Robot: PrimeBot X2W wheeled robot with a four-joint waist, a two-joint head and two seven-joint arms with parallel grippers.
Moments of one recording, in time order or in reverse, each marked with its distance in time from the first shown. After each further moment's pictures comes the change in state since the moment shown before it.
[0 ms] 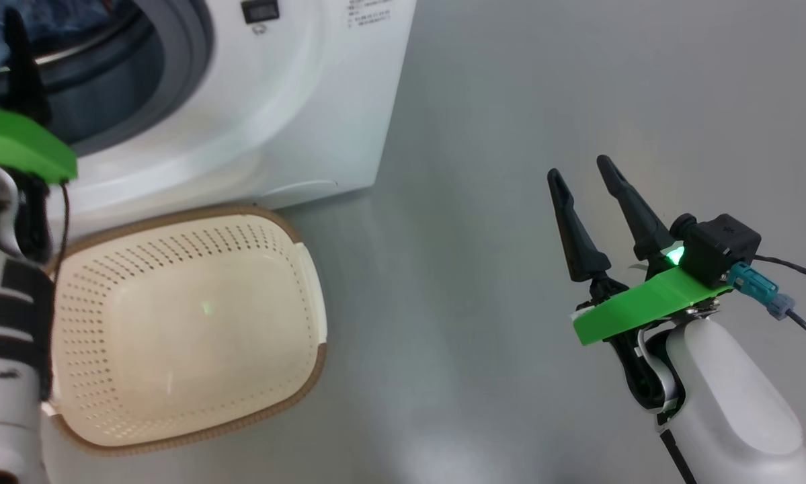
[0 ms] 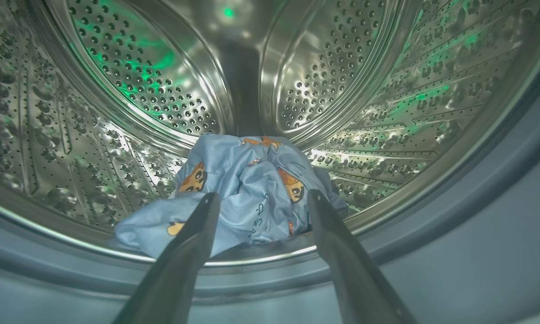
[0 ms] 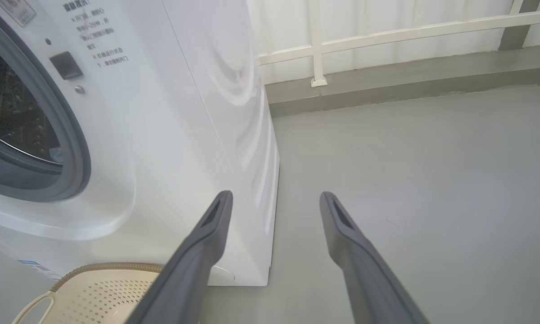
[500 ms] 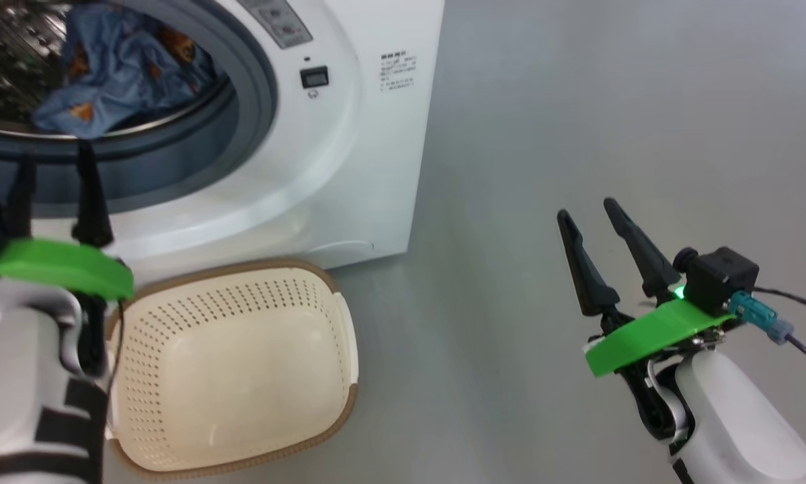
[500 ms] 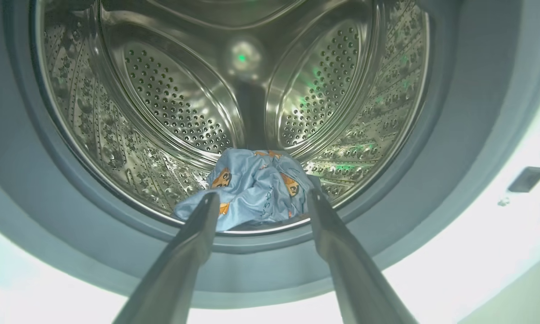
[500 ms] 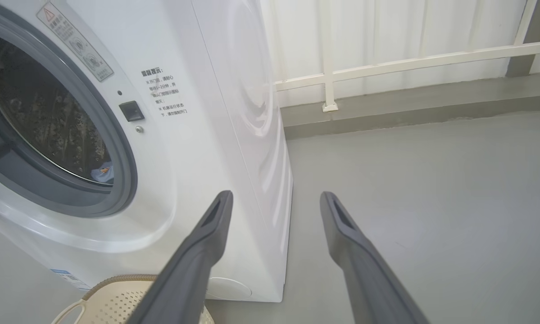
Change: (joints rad) left arm 0.343 -0.051 0.063 -0.244 0.022 -0.002 0.000; right arm 0.059 -0.033 0.016 0.034 0.032 0.000 0.000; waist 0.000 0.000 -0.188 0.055
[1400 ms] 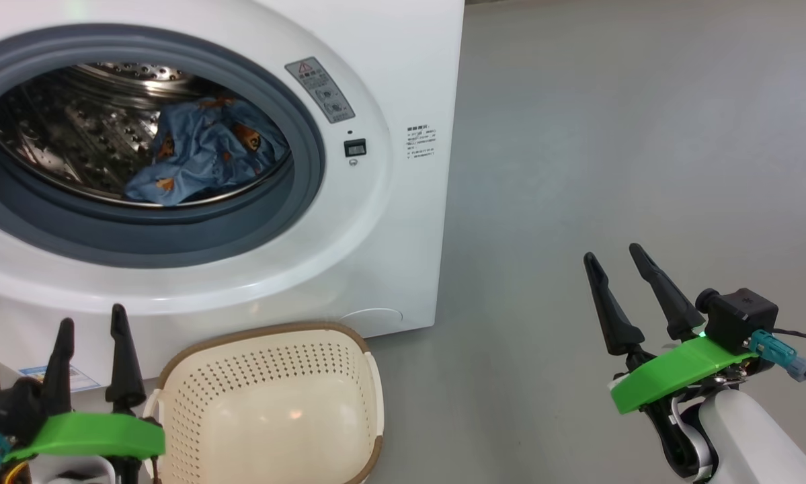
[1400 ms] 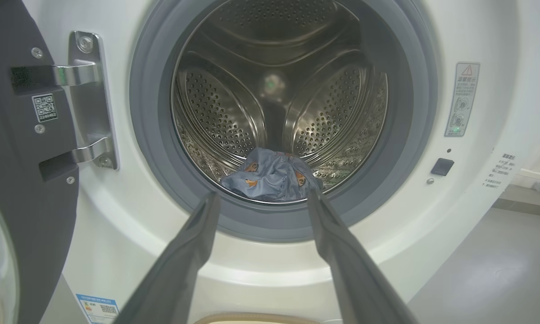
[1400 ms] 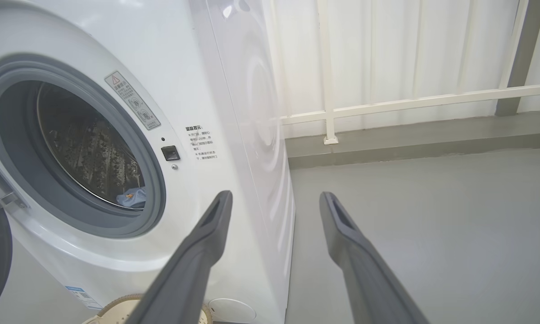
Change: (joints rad) left arm 0.485 -0.103 0.119 -0.343 0.000 -0.001 0.000; right arm 0.109 -0.039 -0.024 -0.004 0.021 0.000 0.000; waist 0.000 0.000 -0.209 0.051
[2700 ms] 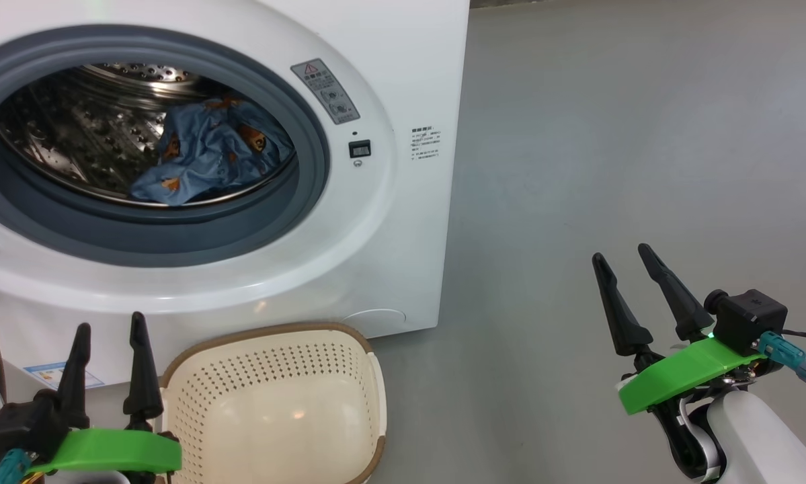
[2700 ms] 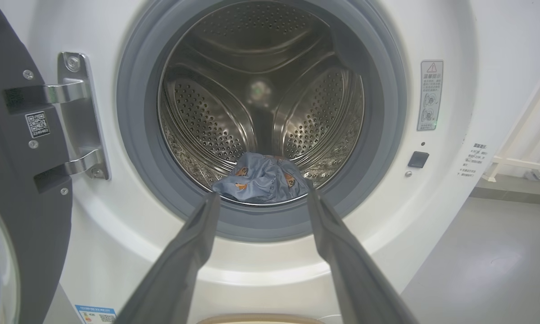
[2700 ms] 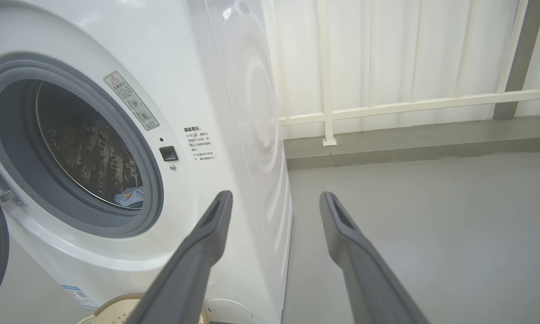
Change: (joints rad) left arm 0.089 -0.034 -0.012 -0.124 0.063 0.001 0.000; right arm 0.013 -0.018 -0.012 -0.012 -0.002 0.000 0.000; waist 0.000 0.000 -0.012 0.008
